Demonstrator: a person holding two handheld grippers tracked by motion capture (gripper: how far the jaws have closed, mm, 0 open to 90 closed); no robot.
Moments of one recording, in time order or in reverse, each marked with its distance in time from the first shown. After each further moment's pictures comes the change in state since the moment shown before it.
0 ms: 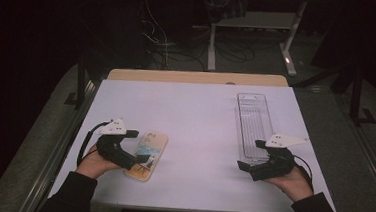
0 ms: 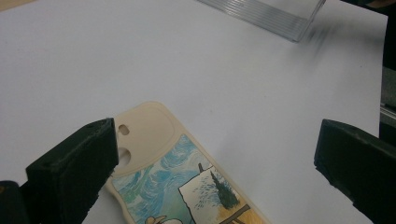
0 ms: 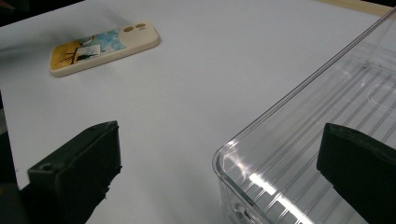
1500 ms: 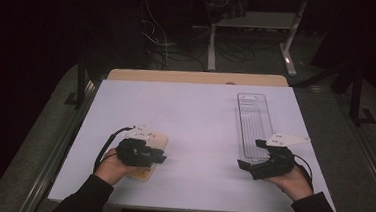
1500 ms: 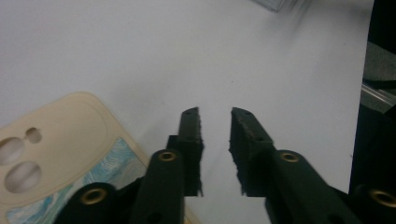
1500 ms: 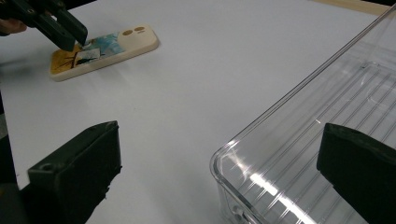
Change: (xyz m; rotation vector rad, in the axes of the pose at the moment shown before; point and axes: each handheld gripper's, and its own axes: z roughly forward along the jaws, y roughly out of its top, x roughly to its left) left arm -0.026 0.009 0.044 0.164 -0.085 -0.009; right arm -0.002 0.001 0.000 -0.006 0.002 0.015
